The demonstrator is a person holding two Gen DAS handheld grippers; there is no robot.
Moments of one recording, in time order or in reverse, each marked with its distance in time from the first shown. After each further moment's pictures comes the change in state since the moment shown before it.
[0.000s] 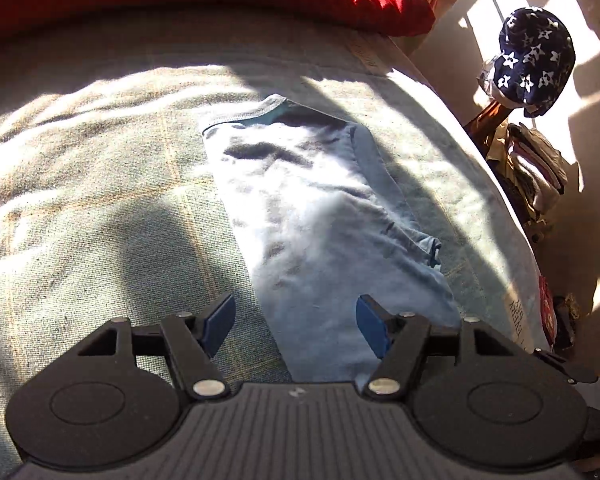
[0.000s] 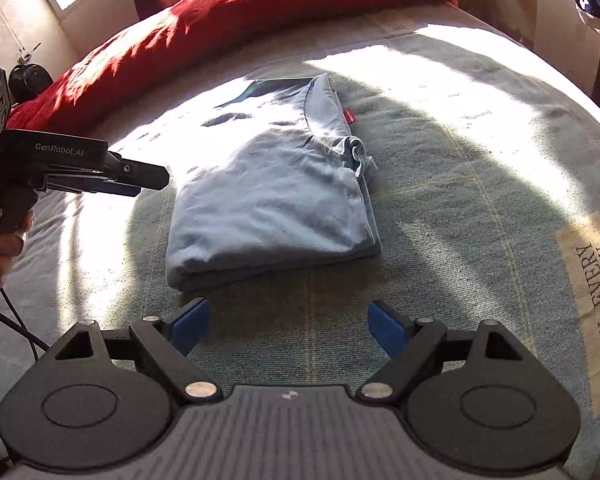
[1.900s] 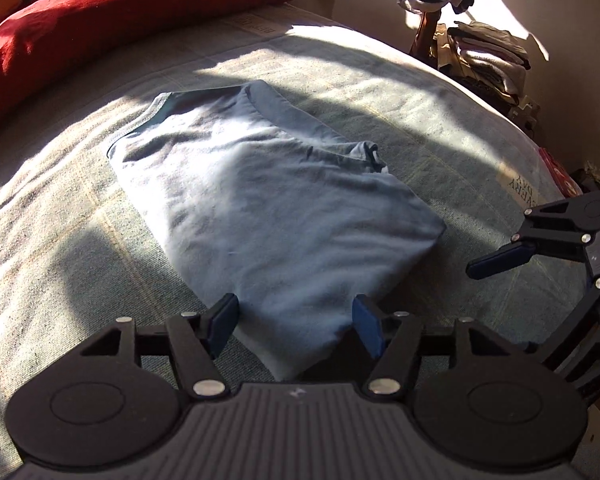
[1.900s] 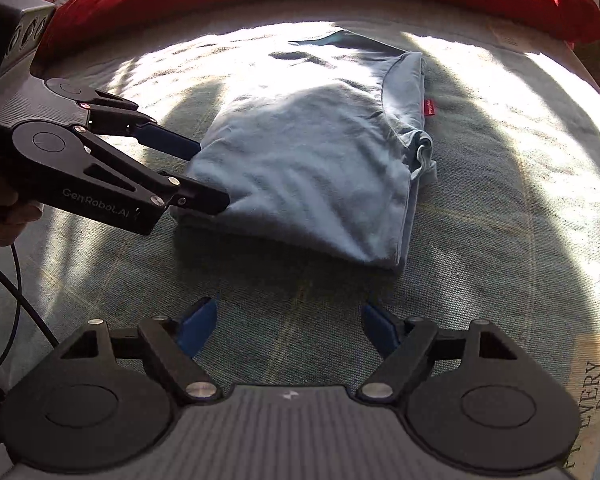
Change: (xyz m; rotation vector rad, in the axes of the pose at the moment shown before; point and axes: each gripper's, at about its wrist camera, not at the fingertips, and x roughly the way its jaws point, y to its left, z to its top) left arm 0.012 -0.077 -0.065 0.509 -0.027 0.086; right arm 0.018 0.013 -0.010 -0.362 0.187 0.045
